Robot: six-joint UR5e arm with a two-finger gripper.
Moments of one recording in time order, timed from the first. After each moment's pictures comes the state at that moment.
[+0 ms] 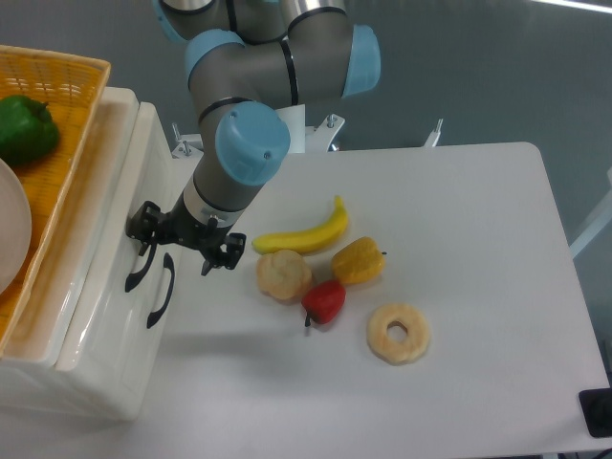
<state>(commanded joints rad) 2.27 -1.85 -1.62 -1.34 1.13 0.40</state>
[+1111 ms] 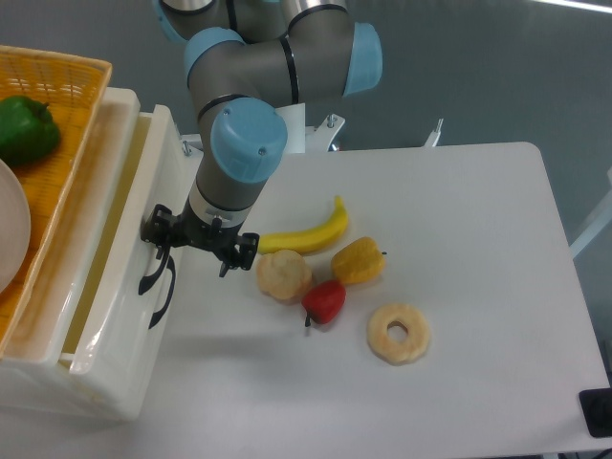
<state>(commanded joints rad) 2.28 -1.84 -1.58 -1.33 1.20 0.40</state>
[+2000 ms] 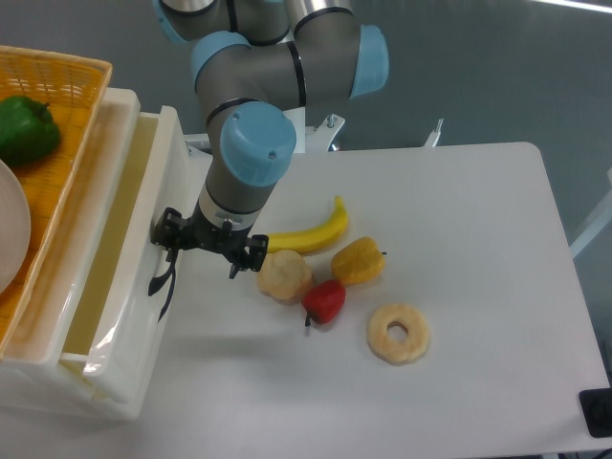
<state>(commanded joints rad) 2.32 -1.84 -1.58 -1.34 1.22 0.45</state>
